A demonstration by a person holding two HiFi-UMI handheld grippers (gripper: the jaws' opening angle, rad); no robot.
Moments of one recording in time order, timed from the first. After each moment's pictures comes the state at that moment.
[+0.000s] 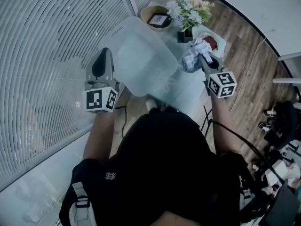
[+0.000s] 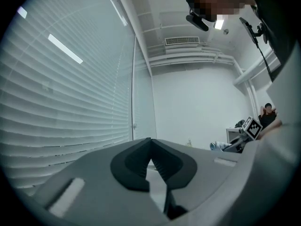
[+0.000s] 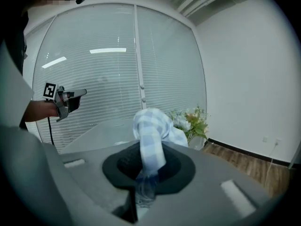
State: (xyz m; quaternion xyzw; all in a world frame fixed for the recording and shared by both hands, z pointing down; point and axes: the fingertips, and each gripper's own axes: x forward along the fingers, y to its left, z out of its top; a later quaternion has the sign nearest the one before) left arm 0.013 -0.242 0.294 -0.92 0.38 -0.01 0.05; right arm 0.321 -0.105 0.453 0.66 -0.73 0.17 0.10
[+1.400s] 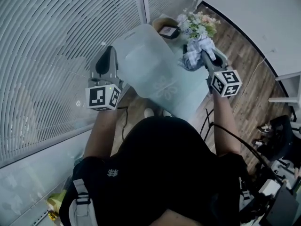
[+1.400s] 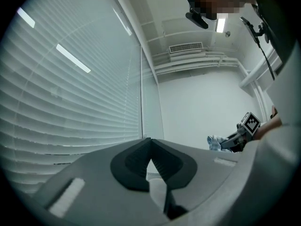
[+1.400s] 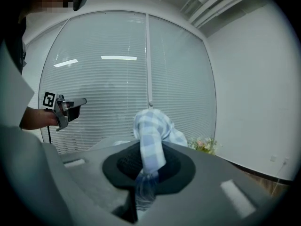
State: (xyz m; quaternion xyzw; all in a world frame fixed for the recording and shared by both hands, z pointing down) left arm -0.023 -0.236 0.258 -0.91 0.42 0.04 0.07; right arm 0.302 -0.146 0.365 0.64 -0.76 0.10 0.08
